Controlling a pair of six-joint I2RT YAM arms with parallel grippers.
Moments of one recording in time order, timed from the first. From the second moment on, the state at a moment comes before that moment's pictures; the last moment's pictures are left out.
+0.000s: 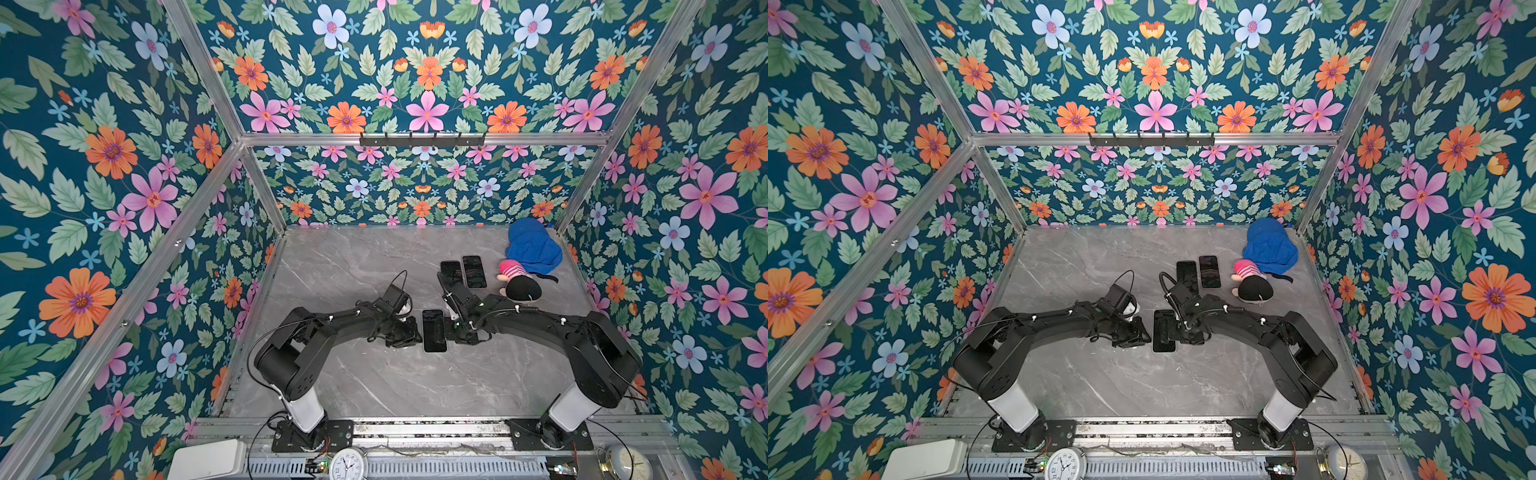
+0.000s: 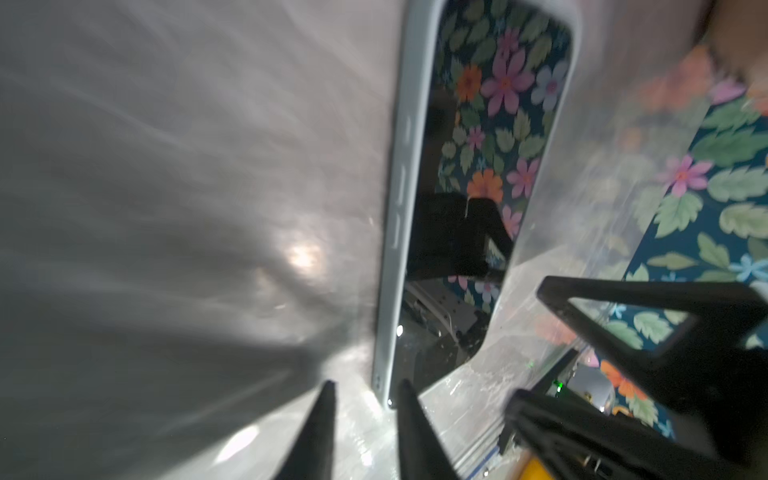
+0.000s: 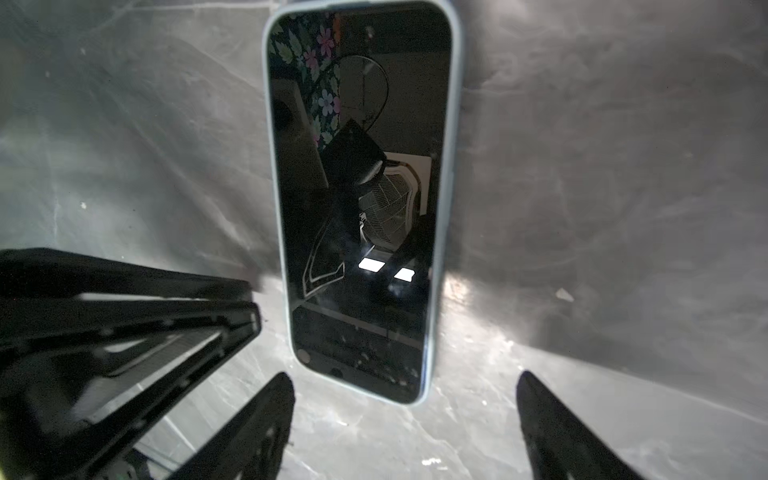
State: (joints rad) left arm -0.66 1.68 0.87 -0.29 0.45 -0.80; right arm 0.73 1.69 1.04 -0.60 -0.14 0.71
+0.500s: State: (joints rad) left arm -0.51 1.58 0.75 -0.27 0.46 -0.71; right arm 0.83 1.96 1.32 -0.81 0.03 0.81
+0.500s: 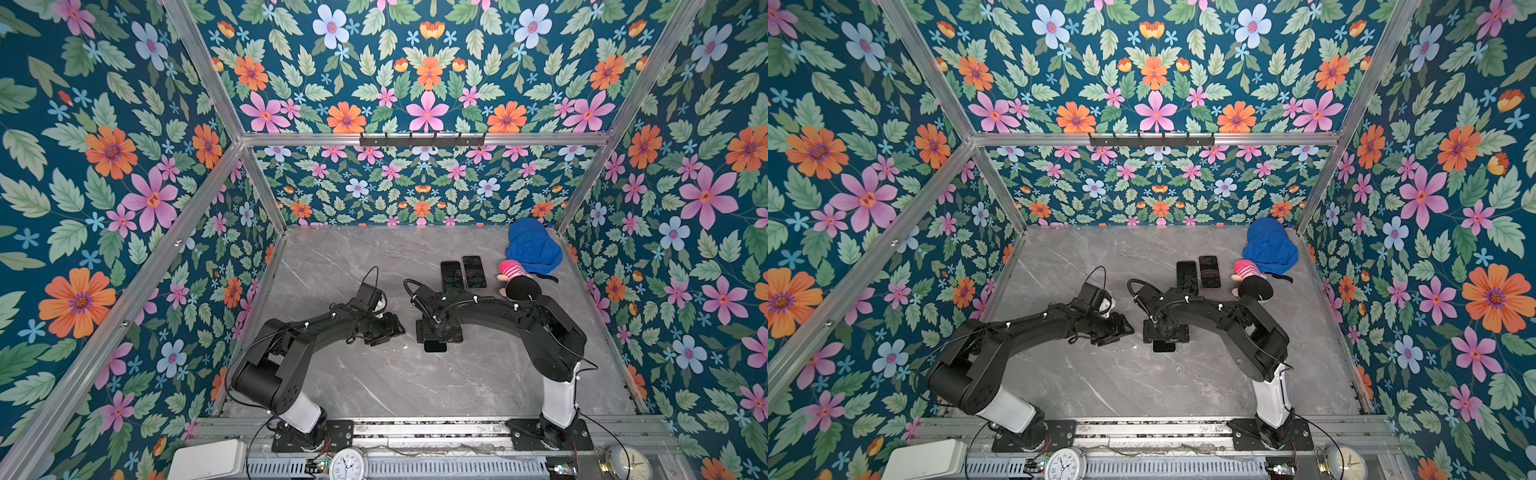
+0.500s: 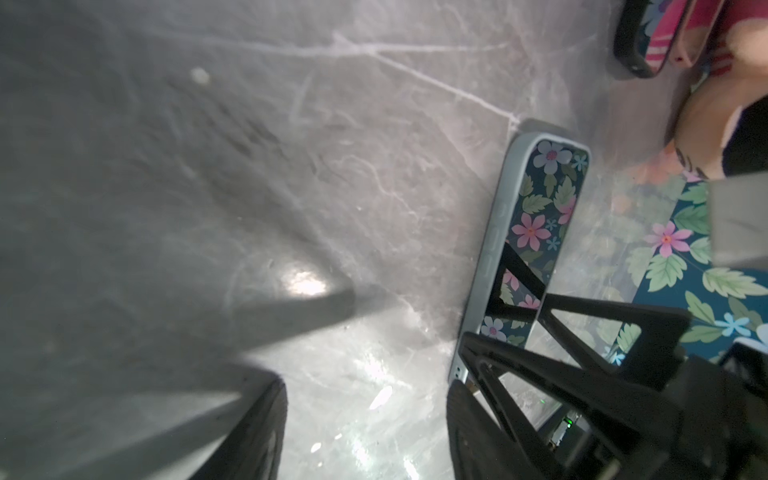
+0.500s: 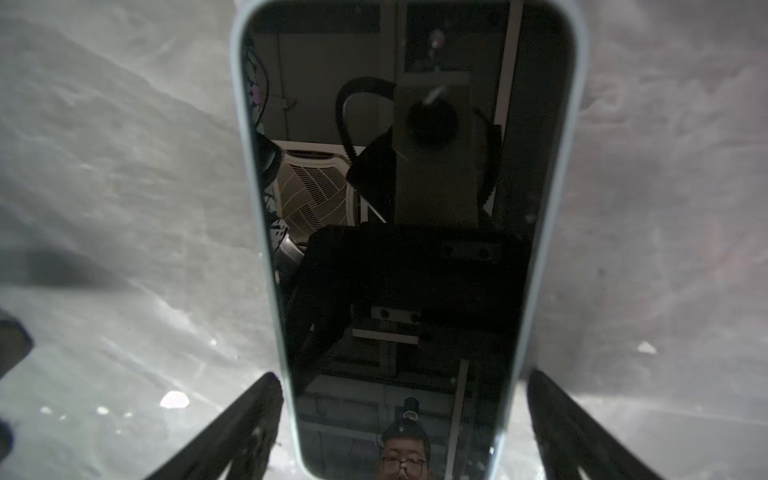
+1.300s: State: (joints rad) left arm -0.45 1.67 0.77 -0.15 0.59 -0.68; right arm 0.64 2.32 1.99 -0.94 0.06 0.55
